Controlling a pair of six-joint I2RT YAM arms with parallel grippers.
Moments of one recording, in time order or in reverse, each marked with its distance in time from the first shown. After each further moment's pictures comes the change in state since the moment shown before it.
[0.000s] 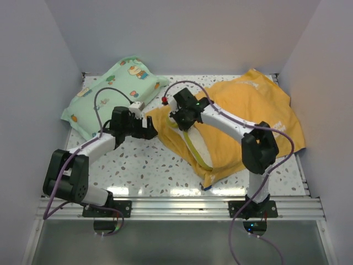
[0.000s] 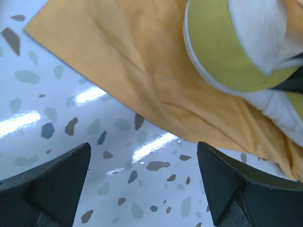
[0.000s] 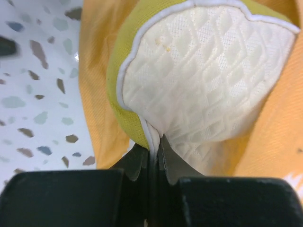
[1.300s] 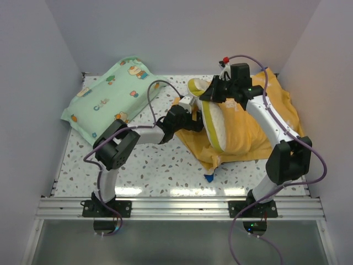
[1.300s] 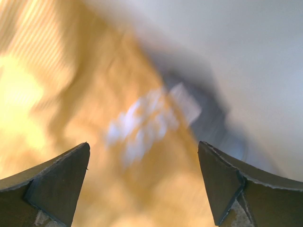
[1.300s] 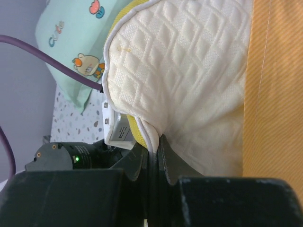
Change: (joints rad) left arm -0.532 0.615 0.472 0.492 -0.394 -0.233; right arm -0.469 -0.332 -0.089 0.205 -0.479 0.595
